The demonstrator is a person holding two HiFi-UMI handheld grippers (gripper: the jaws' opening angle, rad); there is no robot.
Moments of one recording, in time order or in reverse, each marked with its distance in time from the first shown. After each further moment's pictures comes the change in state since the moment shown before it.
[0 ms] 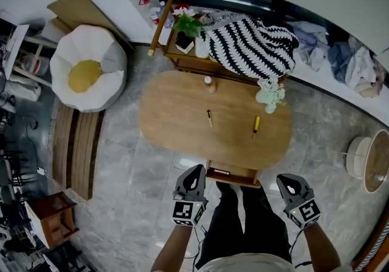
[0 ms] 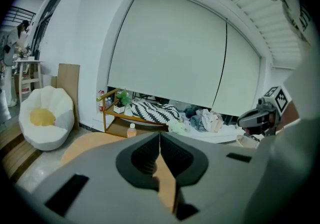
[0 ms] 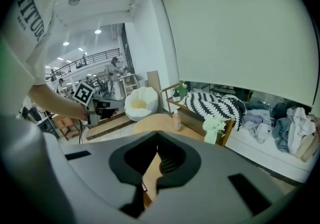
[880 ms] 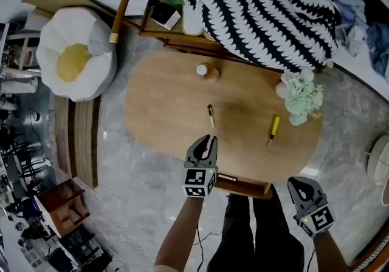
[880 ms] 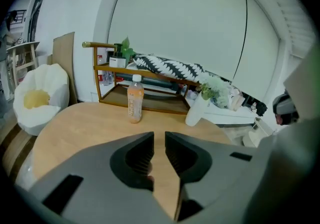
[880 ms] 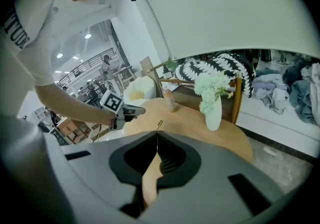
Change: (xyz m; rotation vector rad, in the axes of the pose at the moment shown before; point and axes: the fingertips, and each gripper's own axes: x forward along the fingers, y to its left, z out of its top) left arm 0.230 0.074 -0.163 -0.024 0.252 0.075; right arm 0.121 -0.098 -0.114 0.151 0.099 0.100
